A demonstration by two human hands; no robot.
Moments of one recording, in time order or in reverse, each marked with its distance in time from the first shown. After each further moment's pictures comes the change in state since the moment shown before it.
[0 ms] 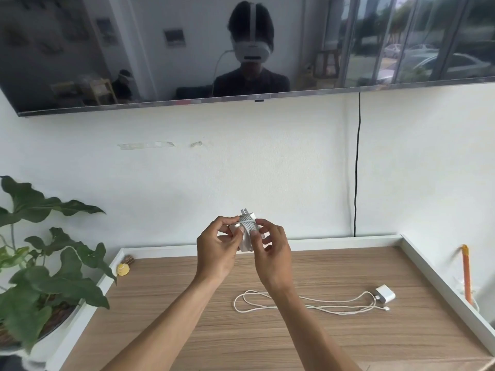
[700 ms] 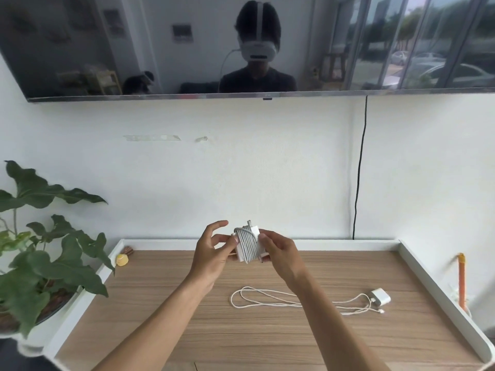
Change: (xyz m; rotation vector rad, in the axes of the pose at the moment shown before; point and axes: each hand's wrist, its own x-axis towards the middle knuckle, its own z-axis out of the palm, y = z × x) left_hand -0.010 -0.027 -0.016 -0.294 -0.122 -0.328; right_hand 0.015 0.015 -0.028 0.120 -0.430 0.259
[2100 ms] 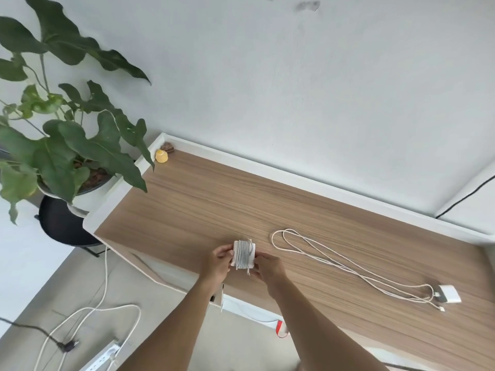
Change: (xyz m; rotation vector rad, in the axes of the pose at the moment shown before) left_hand -0.015 -0.259 -0.137 0.152 0.332 -0.654; right_hand 0.010 0.239 0.131 -0.090 -0.030 0.894
